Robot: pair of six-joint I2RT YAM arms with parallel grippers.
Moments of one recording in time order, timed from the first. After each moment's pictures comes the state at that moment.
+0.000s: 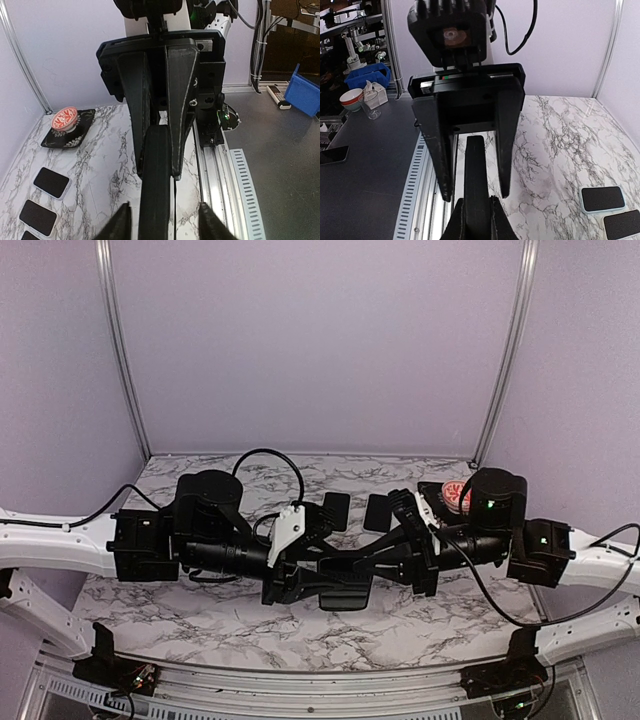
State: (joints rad) left arm -1.25 1.34 1.03 -0.01 0.25 0.20; right arm 1.06 0.97 0.80 -0.06 -0.50 -0.12
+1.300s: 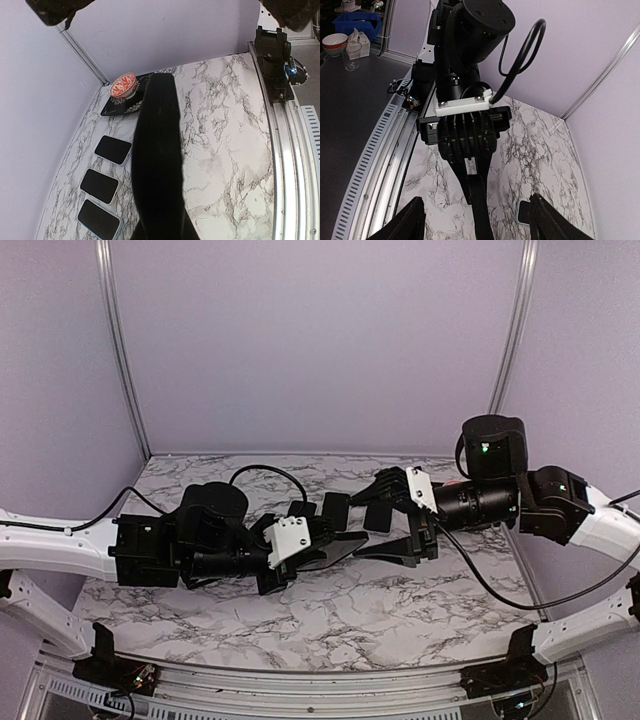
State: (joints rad) left arm -1.26 1.33 1.00 -0.07 -0.11 0.41; right arm 1.06 1.10 1.18 -0.45 -0.41 -0.56
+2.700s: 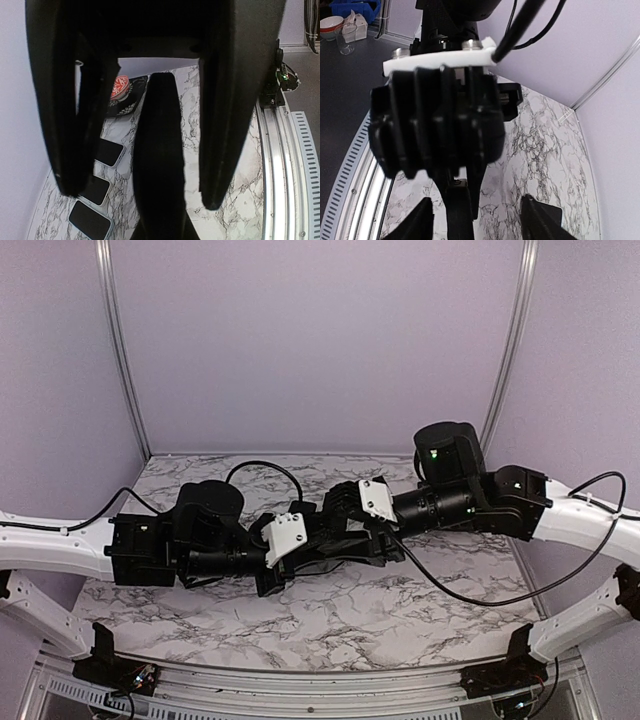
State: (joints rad) left arm -1.26 1.32 1.00 -0.08 -0.07 0.38; right arm 1.06 1.27 1.21 -0.41 -0.43 -0.62
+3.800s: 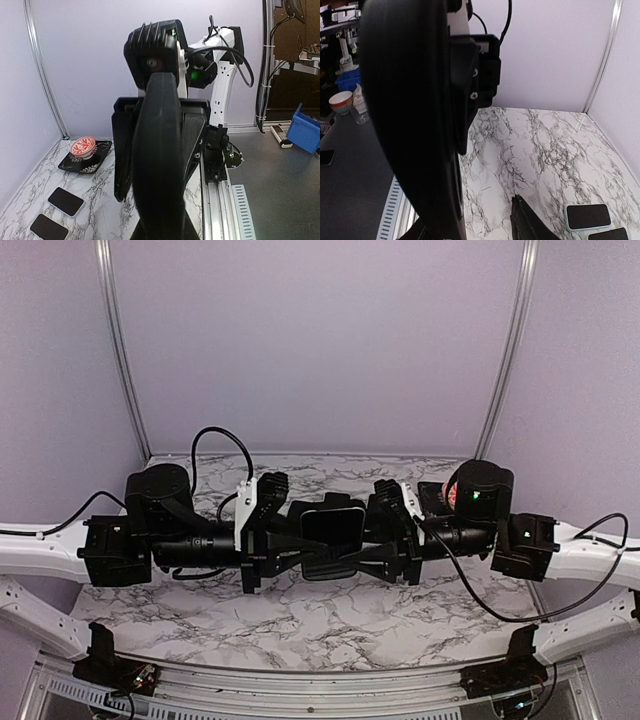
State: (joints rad) left arm -1.26 1.19 0.93 0.17 0.20 0.12; right arm 1.04 1.05 0.84 0.05 -0.50 -0.17
